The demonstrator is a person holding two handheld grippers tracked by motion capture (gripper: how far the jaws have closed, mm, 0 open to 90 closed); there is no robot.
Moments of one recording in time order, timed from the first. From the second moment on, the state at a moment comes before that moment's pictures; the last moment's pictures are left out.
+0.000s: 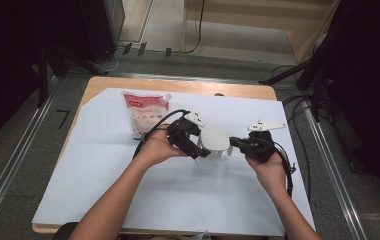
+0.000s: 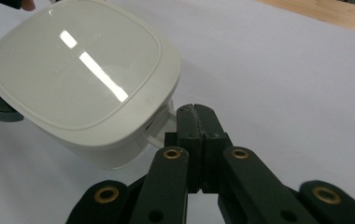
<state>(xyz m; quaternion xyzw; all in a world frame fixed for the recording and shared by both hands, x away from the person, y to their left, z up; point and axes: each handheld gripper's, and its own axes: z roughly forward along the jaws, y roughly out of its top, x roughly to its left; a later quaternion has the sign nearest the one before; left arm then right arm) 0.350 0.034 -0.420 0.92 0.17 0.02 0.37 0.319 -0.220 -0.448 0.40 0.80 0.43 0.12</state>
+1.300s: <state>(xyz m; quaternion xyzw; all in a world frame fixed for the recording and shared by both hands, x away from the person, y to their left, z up) 0.353 -0.008 -0.392 0.91 0.15 -0.07 0.37 0.303 -0.230 -0.451 0.42 0.79 0.45 0.07</state>
